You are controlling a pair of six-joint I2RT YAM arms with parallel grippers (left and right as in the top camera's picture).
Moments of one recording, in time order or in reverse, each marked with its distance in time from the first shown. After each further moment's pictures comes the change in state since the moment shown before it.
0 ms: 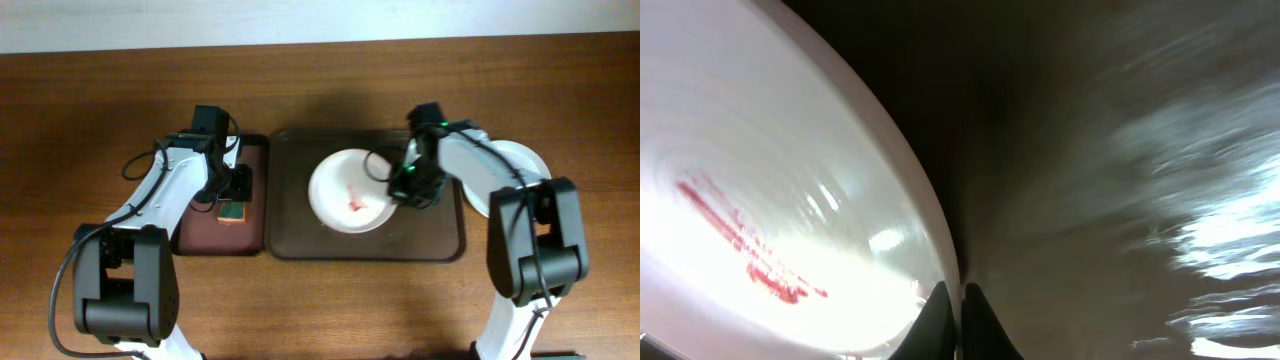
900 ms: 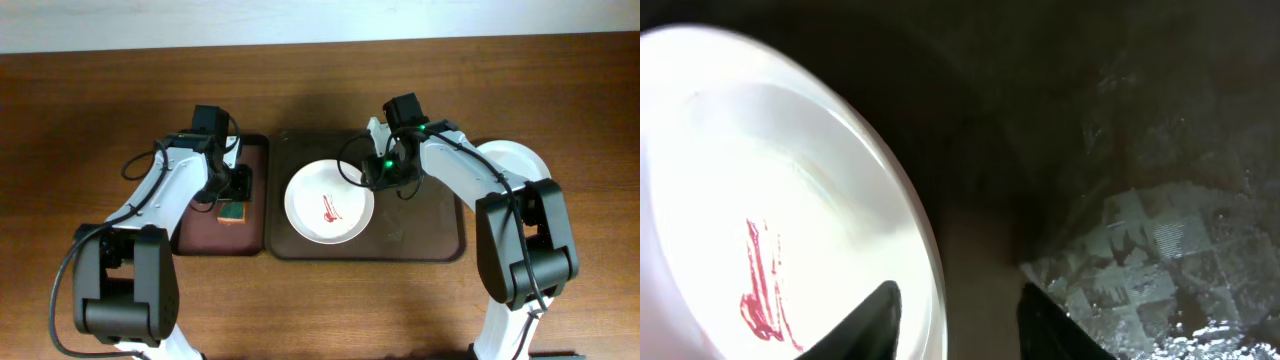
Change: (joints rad) left arm 0.000 0.000 0.000 0.000 0.000 0.000; right arm 0.076 0.000 0.028 0.206 0.004 -0.383
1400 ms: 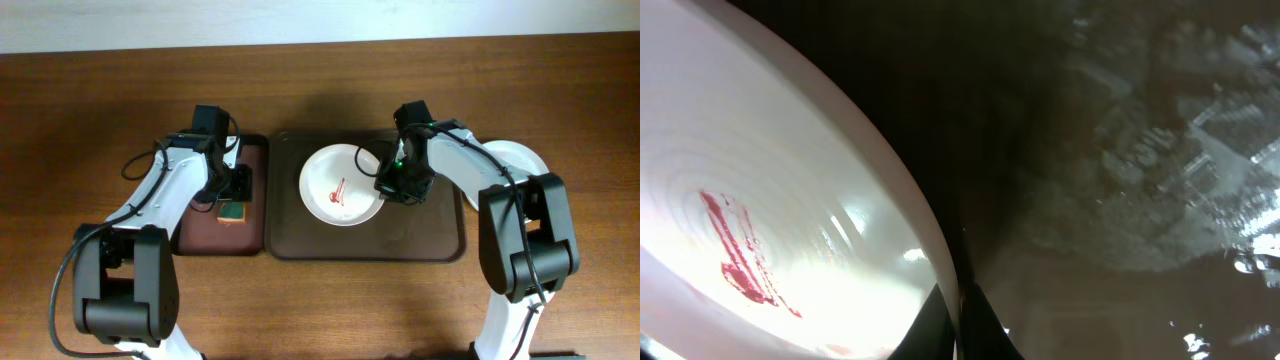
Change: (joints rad) left arm 0.000 0.000 0.000 0.000 0.000 0.000; right arm -0.050 0.032 -0.003 -0.142 -0.012 0.544
